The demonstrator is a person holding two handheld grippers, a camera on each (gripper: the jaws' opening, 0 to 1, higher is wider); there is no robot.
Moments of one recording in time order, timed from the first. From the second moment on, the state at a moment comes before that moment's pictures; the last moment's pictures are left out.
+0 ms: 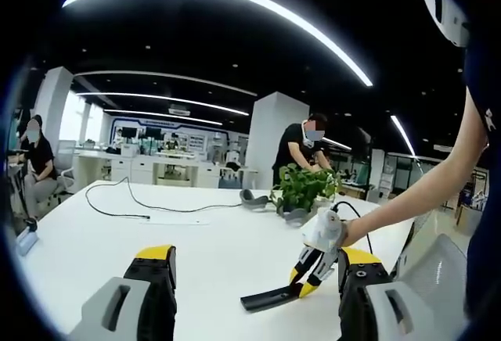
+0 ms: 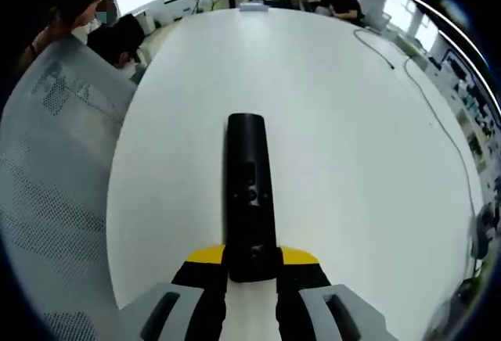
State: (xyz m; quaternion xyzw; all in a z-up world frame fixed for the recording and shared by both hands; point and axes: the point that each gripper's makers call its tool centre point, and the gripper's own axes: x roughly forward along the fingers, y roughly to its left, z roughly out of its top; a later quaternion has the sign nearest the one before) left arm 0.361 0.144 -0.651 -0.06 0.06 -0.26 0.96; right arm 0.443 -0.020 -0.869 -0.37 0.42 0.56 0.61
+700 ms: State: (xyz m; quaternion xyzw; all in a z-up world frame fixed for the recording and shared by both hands) left arm 0.362 0.146 -0.654 -0.05 0.07 -0.25 0.96; right arm 0.471 -0.023 -0.869 -0.38 0.42 0.57 0.60
